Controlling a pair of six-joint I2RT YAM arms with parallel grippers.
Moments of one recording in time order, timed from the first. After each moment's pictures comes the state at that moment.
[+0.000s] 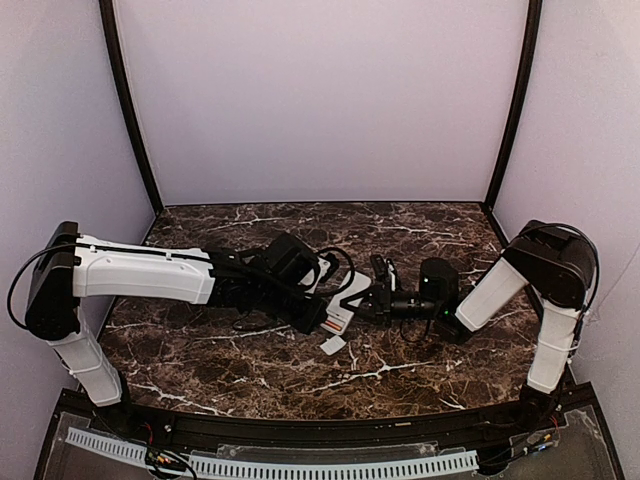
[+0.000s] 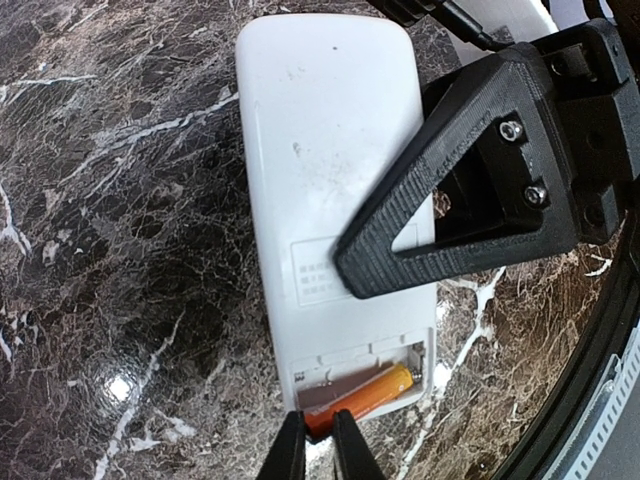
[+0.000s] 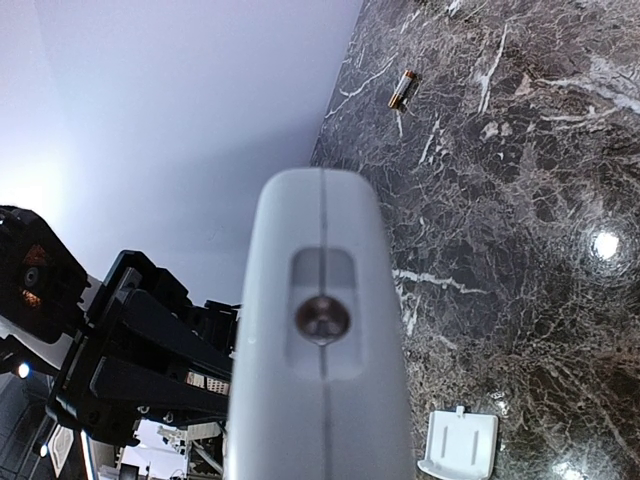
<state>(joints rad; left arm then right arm) -1.06 1.70 1.19 -0.39 -0.03 -0.37 0.73 1.89 0.58 1.14 -0.70 1.11</state>
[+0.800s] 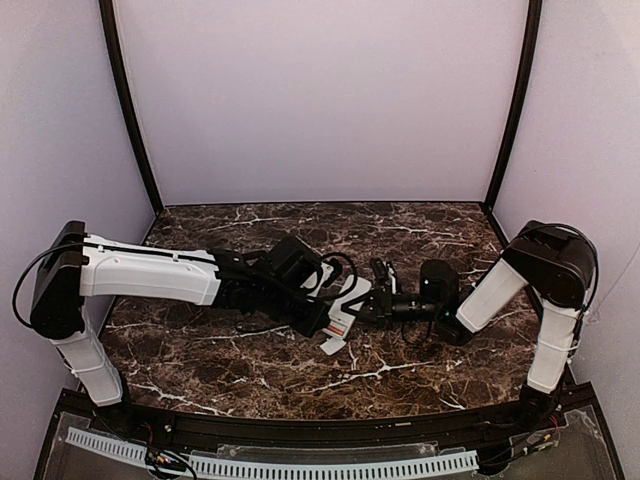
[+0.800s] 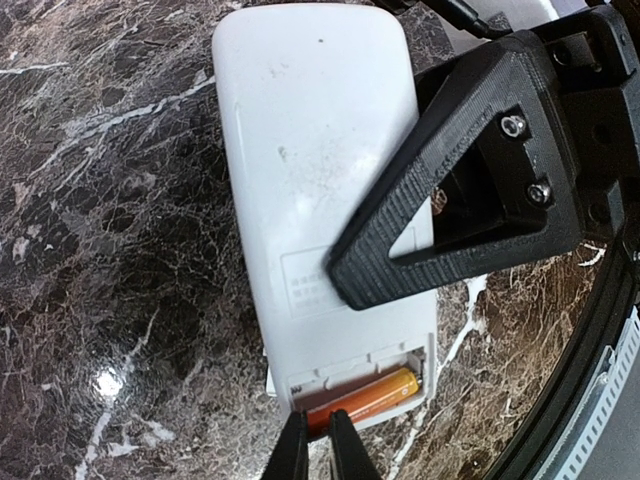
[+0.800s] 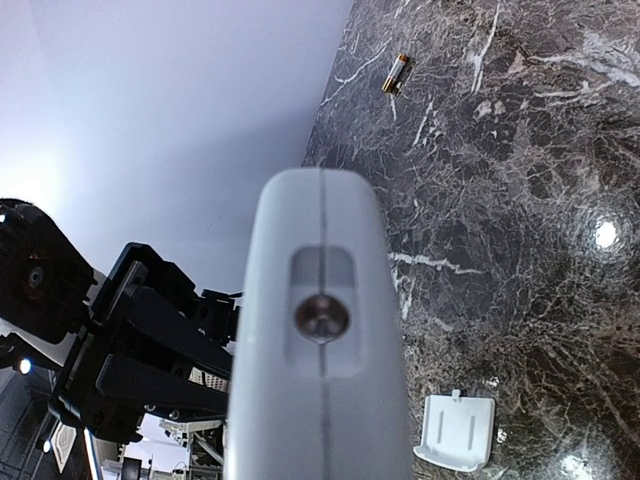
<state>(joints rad) -1.06 1.73 1.19 -0.38 0.02 -0.38 0.73 1.89 0.56 1.14 -0.72 1.11</state>
